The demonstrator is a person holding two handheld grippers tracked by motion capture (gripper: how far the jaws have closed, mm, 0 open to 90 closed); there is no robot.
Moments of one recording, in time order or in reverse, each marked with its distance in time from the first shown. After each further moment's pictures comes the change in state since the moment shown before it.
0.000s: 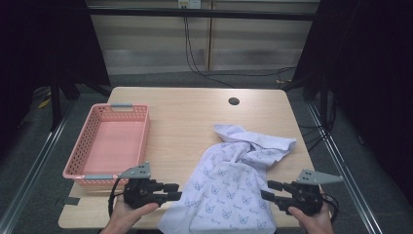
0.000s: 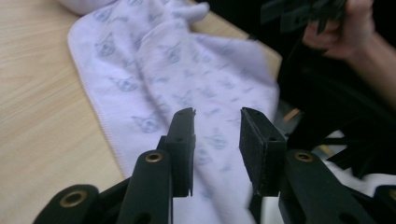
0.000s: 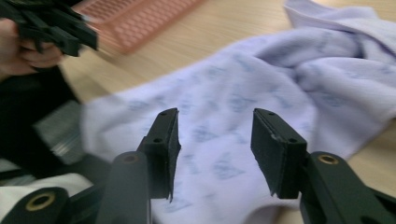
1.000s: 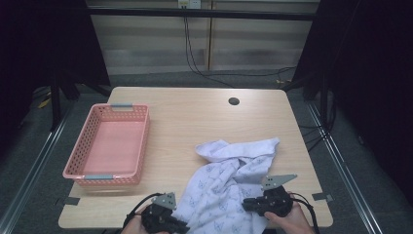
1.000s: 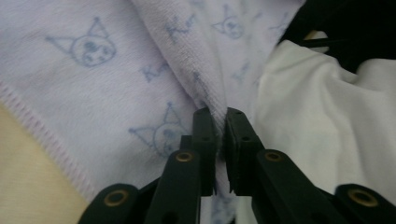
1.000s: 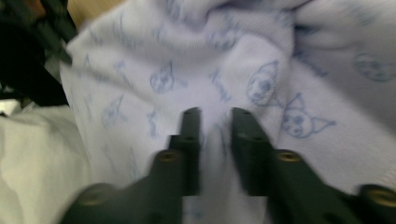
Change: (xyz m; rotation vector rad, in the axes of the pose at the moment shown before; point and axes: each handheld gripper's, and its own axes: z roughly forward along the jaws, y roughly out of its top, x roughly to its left) left arm -0.036 -0.051 0.041 0.344 -0.116 0.070; right arm 0.013 -0.023 0.061 0.275 0.149 -0.068
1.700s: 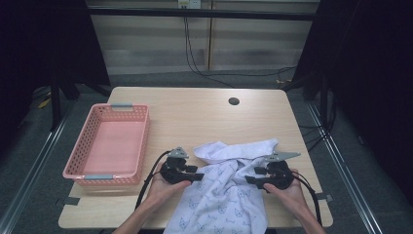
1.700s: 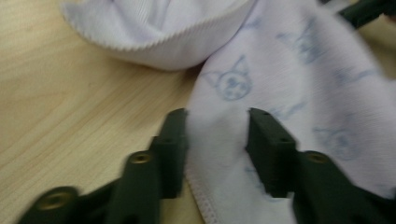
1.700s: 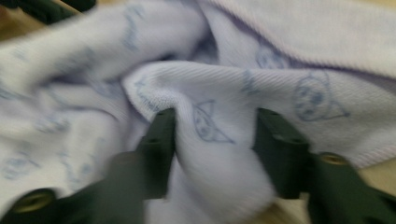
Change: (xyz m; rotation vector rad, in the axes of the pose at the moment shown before) left arm 0.105 0.076 0.023 -0.172 0.306 -0.121; right arm -0.066 0.028 0.010 -0.036 -0.236 0.086
